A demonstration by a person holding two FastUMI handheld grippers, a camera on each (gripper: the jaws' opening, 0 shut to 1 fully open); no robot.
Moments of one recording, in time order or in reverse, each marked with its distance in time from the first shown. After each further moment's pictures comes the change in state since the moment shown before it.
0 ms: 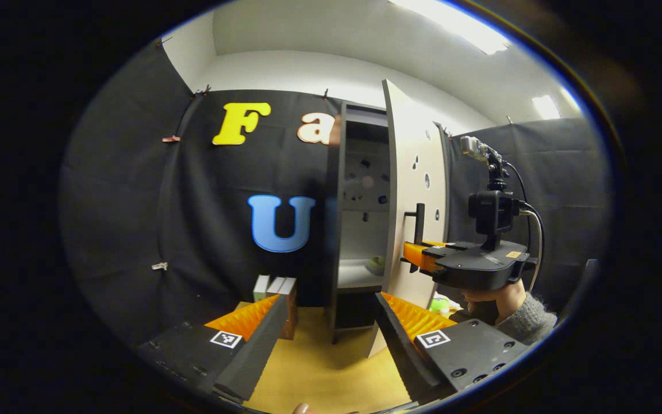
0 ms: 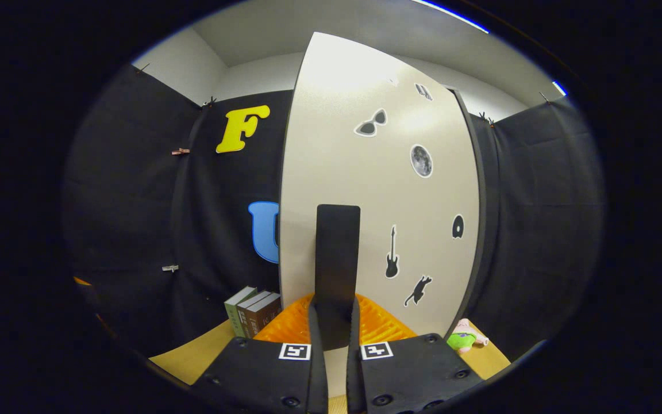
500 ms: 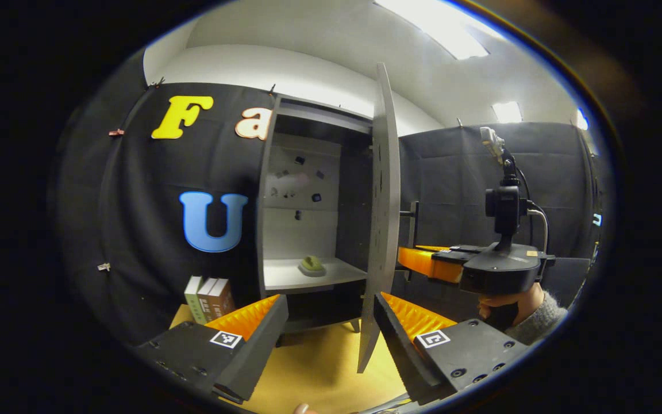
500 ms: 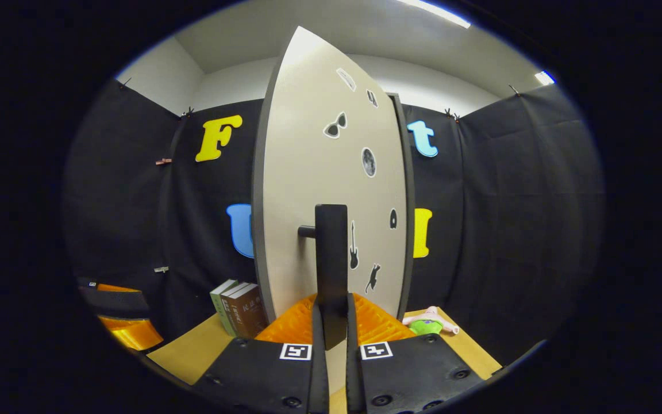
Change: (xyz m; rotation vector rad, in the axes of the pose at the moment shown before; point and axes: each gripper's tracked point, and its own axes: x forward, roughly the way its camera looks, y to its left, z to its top) left arm 0.025 -0.103 -0.007 0.010 0.000 -0.278; right arm -0.078 -0.092 0.010 0.026 0.001 -0.109
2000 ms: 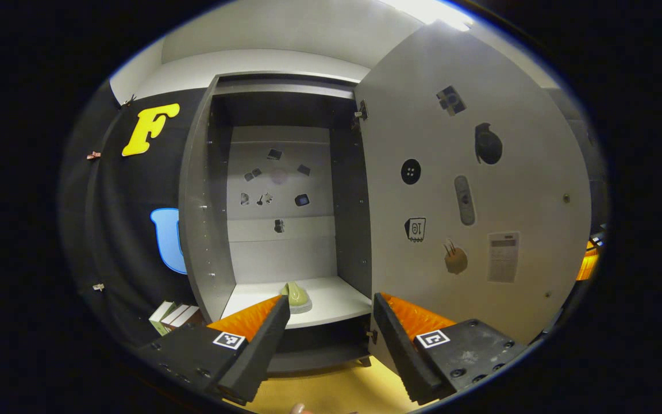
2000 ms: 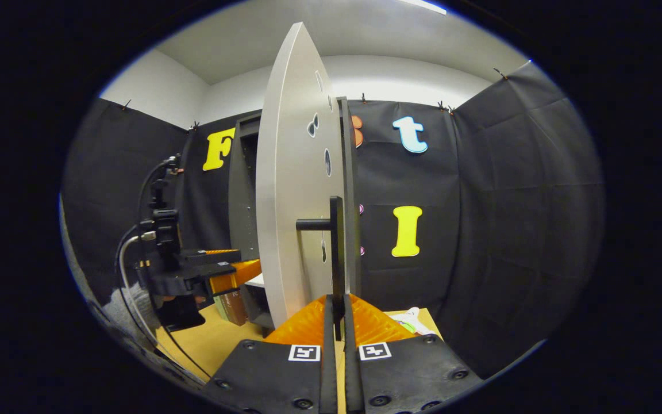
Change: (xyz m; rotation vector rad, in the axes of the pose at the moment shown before) left arm 0.248 -0.043 0.010 0.119 -0.013 0.150; right arm -0.032 -0.160 -0.009 0.053 -0.003 0.187
